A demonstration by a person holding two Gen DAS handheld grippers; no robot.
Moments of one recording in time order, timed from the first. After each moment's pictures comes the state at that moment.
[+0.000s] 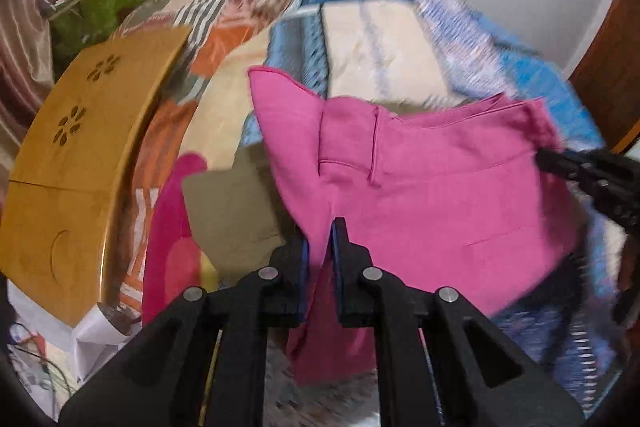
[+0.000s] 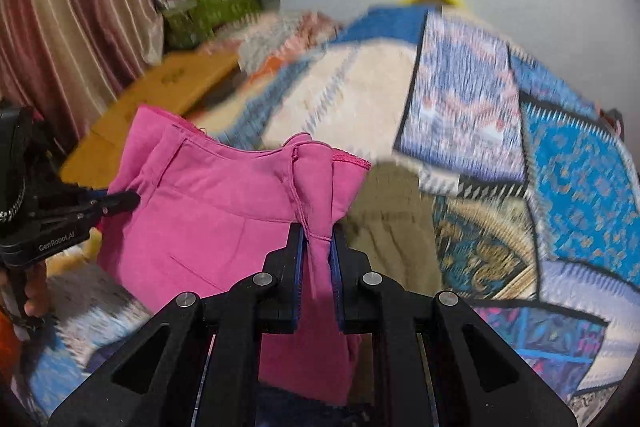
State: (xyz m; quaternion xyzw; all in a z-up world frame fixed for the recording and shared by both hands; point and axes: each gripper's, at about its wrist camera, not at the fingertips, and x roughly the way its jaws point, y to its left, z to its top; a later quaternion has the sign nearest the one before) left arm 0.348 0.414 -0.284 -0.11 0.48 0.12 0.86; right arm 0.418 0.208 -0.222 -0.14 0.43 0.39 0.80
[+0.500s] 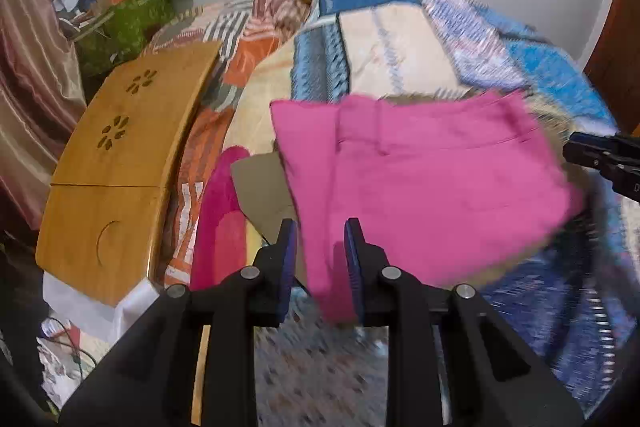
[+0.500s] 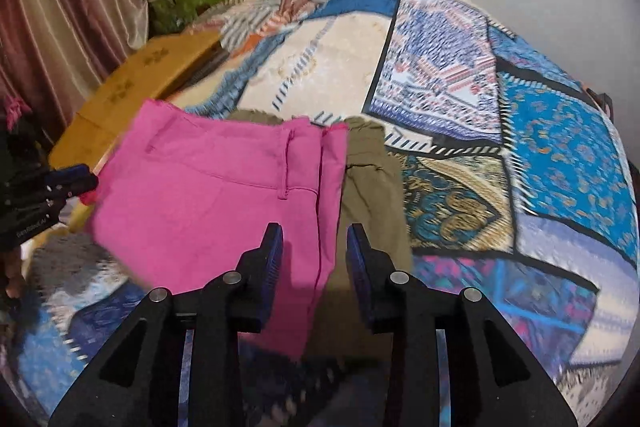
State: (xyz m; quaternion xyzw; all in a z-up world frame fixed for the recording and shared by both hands) left arm 0.304 0.396 -0.243 -0.07 0.46 0.16 0.87; right arm 0.398 0.157 -0.196 -0.12 0.44 0.38 0.81
